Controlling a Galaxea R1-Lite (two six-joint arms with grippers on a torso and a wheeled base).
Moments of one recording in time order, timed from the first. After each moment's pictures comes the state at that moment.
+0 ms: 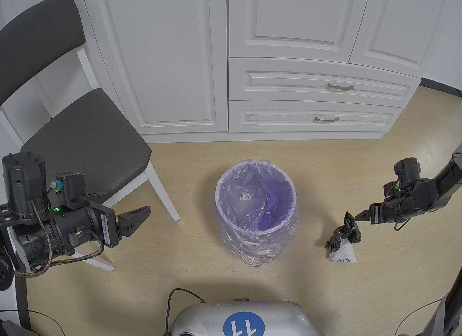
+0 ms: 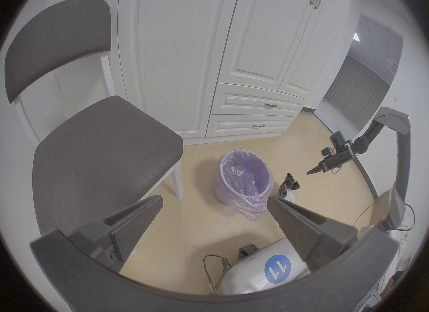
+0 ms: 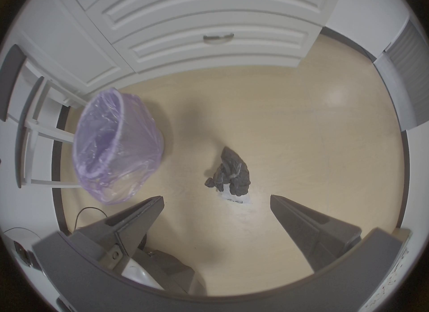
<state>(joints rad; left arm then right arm) -0.46 1.32 -0.52 -0.41 0.06 -0.10 -0.06 2.03 -0.89 -0.26 0.08 -0.01</state>
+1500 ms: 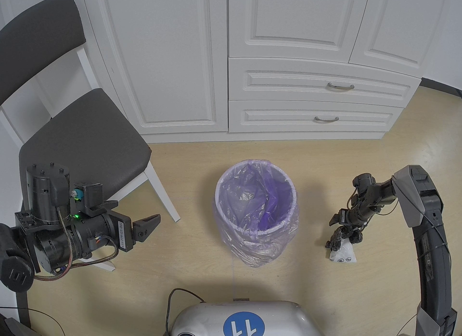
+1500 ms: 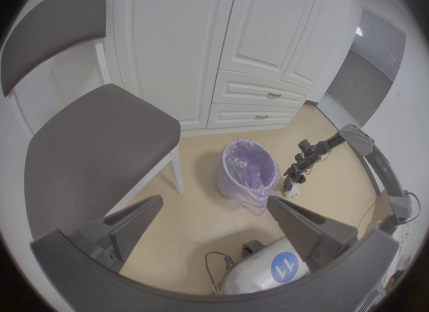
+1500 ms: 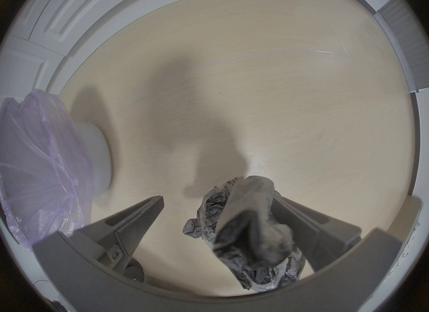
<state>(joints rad) -0.45 1.45 -0.48 -0.54 0.07 -0.09 -0.06 2.80 -1.90 0.20 0.08 0.16</state>
